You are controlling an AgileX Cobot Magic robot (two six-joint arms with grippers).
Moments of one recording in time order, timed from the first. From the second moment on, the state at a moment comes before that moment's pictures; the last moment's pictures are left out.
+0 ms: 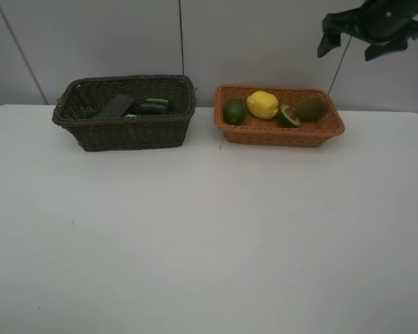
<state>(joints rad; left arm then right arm) -0.12 -0.01 -0.51 -0.09 1.06 0.11 0.05 1.82 -1.57 0.03 0.74 0.04</state>
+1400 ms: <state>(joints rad) -0.12 -0.01 -0.51 -0.09 1.06 0.11 0.05 -0.01 -0.69 0.00 1.09 0.04</state>
